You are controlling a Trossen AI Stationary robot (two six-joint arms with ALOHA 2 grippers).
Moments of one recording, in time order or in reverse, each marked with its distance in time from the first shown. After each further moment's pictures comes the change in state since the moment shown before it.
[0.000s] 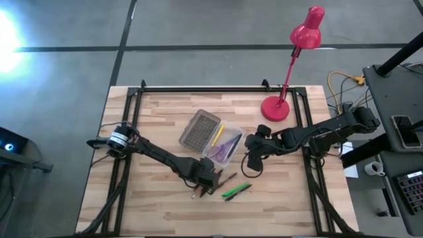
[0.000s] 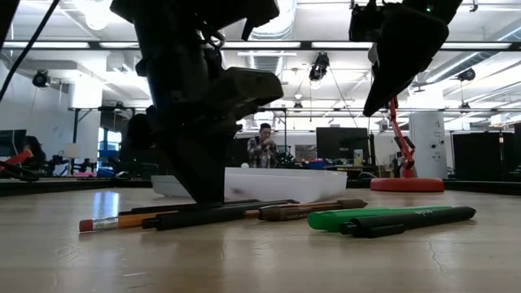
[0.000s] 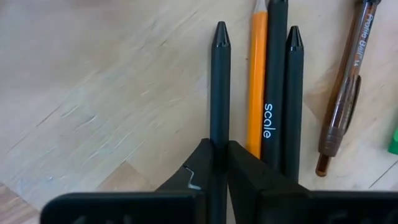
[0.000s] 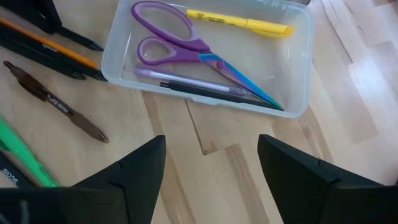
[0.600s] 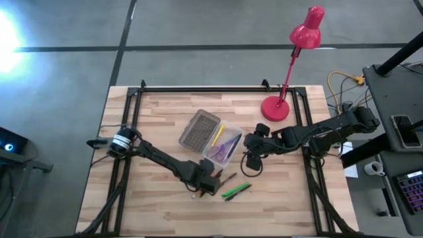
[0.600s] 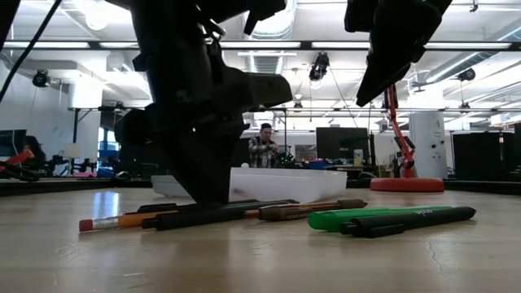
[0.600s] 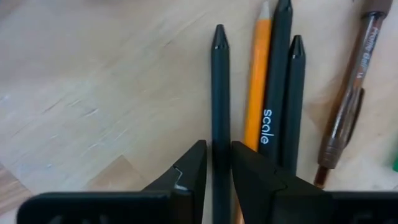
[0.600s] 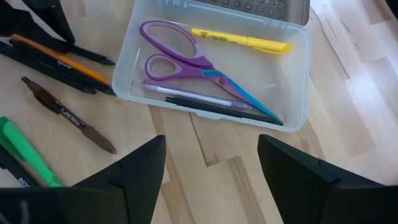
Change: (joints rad) left arm -0.021 0.008 0.071 -0.059 -0.105 -0.096; right arm -0.003 0.000 0.043 -0.005 0.000 -0.019
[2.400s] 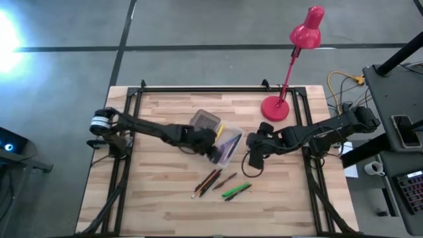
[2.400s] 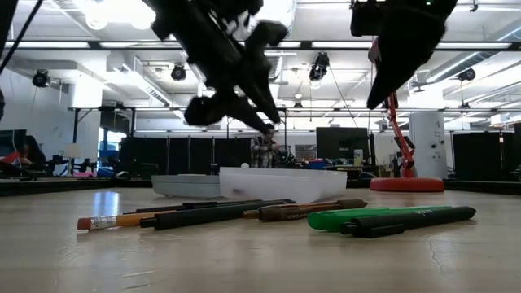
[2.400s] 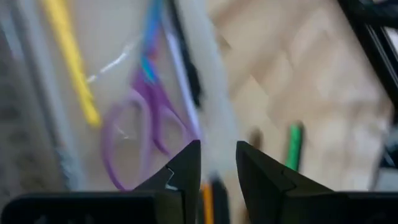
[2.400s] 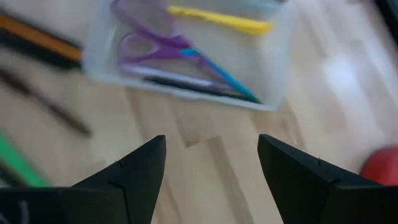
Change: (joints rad) left arm 0.322 -0.322 -0.237 0.401 0.229 0.356; right arm 0.003 -0.004 0.011 -0.105 0.037 0.022
